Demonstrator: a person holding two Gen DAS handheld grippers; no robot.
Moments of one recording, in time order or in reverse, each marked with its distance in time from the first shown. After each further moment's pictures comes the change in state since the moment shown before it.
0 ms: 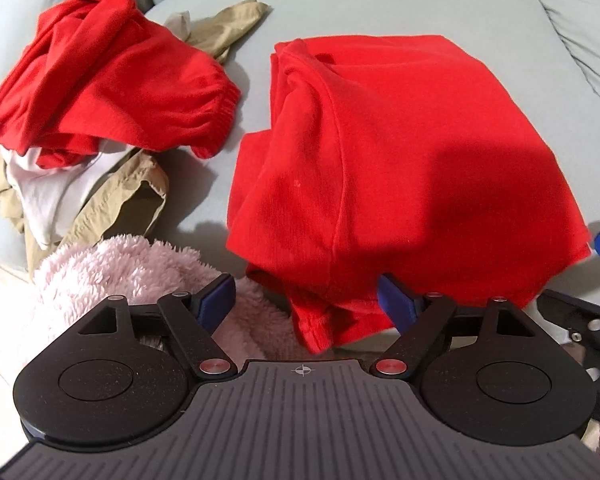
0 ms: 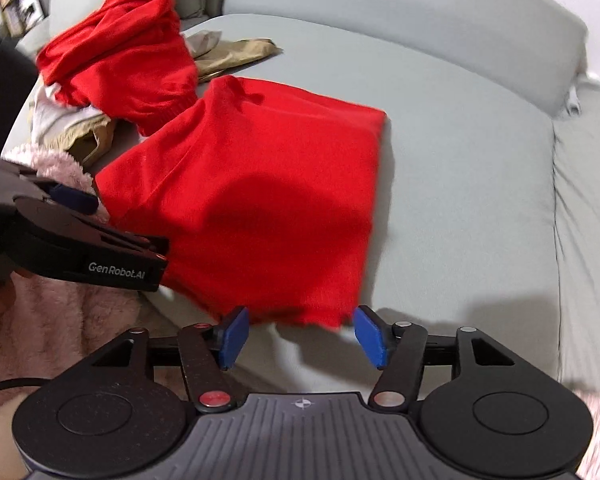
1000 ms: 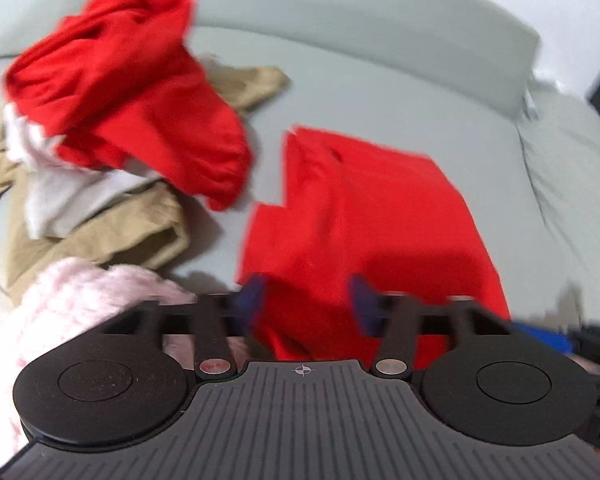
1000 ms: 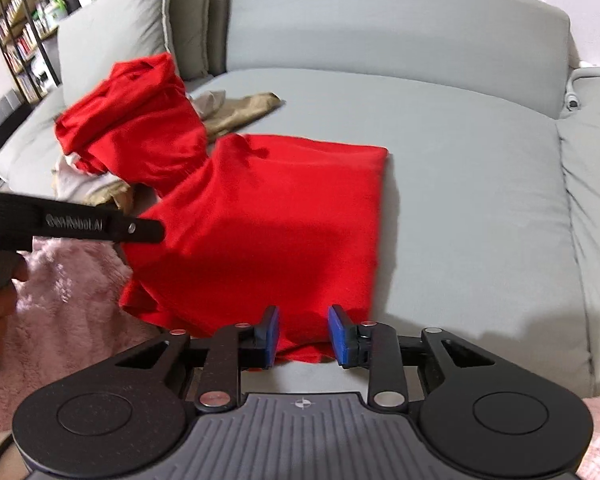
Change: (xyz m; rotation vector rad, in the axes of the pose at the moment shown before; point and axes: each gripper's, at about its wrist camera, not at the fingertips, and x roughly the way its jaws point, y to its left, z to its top) left arm -0.022 0.070 -0.001 -0.345 -0.219 -0.213; right arm -0.001 -0.013 0.001 0.062 -0.173 0.127
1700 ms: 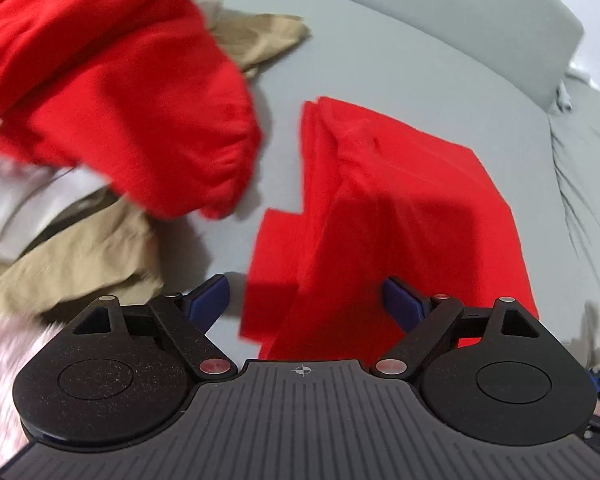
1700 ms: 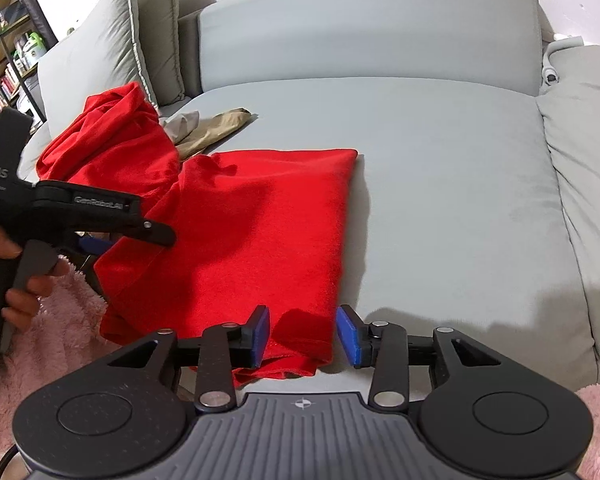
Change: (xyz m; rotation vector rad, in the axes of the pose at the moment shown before) left arm 0.081 -0.004 0.031 0.054 0.201 -0.028; right arm 0.008 -0.030 0.000 0.101 -0.020 -0.015
